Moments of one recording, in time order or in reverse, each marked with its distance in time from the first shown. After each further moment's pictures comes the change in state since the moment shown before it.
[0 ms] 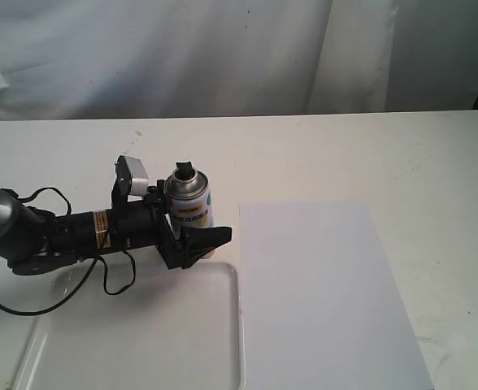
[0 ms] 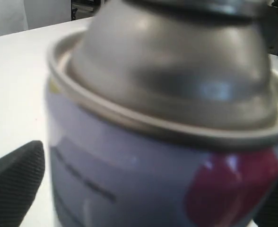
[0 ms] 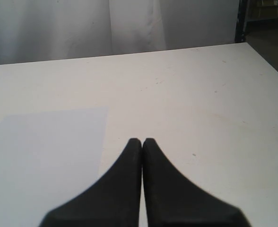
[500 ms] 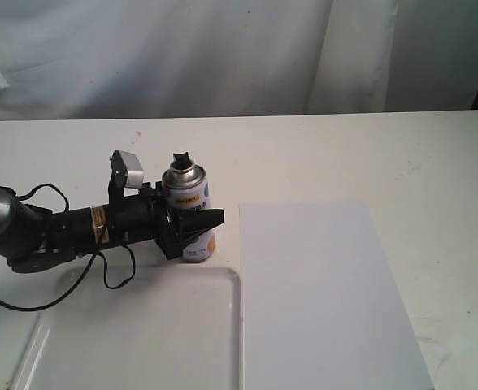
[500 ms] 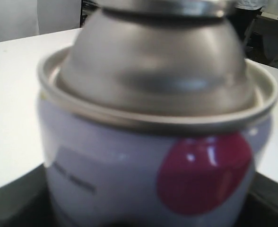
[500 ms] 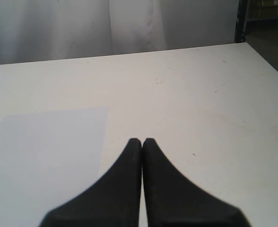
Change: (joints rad) left arm 0.011 0.000 -0.008 -0.022 -0.009 -0.047; right arm 0.000 0.000 0.000 0.000 0.000 0.000
